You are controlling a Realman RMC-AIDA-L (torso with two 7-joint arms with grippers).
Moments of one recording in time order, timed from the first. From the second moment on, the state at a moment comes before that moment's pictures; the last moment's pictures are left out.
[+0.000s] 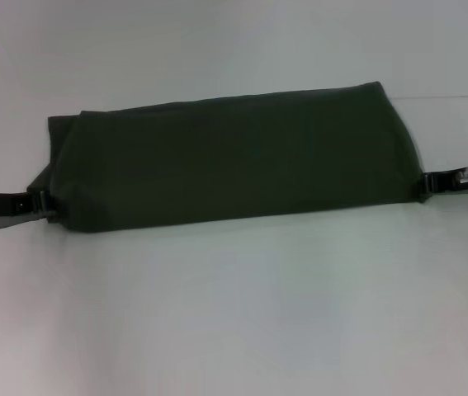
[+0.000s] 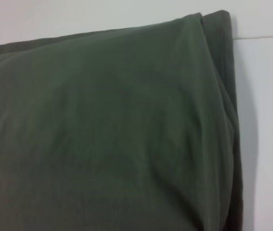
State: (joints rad) left arm -0.68 -1.94 0.62 0.50 2.35 1.07 -2.29; right arm 0.82 1.95 -0.76 -0.41 -2.54 -0.83 2.36
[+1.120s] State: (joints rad) left arm -0.67 -1.89 0.54 0.56 2.44 1.39 -2.32; right arm 0.67 1.94 -0.65 -0.64 -2.51 -1.24 2.36
